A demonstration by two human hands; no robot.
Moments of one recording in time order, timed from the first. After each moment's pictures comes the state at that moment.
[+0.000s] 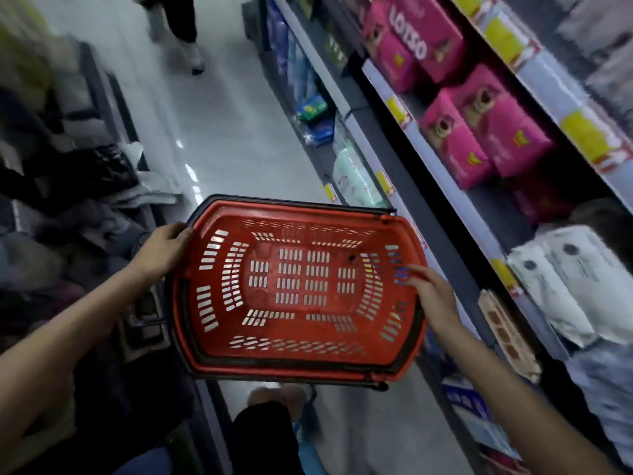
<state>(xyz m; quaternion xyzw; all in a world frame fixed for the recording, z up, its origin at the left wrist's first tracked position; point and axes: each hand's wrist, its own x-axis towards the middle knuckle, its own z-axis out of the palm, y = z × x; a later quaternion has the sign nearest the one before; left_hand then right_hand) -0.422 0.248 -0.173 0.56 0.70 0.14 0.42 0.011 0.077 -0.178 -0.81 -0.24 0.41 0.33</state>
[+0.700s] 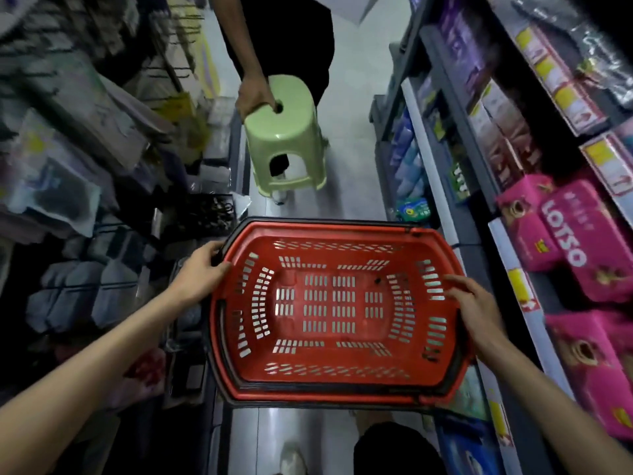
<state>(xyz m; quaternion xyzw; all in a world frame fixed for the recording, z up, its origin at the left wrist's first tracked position) -0.521 0.424 -0.106 0.47 0.77 0.22 0.37 -0.044 0.452 -0.129 -0.73 -0.43 0.44 0.31</state>
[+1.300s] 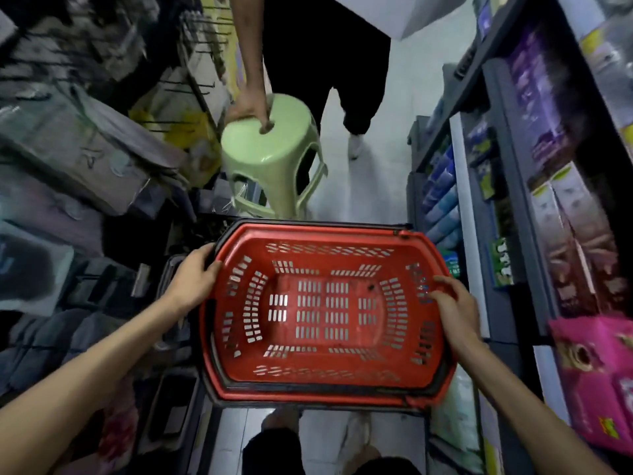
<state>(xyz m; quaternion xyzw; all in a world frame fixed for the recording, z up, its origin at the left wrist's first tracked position) -0.557 0.628 -0.118 0.44 0.82 0.22 0.30 -0.118 0.722 -0.149 -0.71 -0.47 0.44 0.27</state>
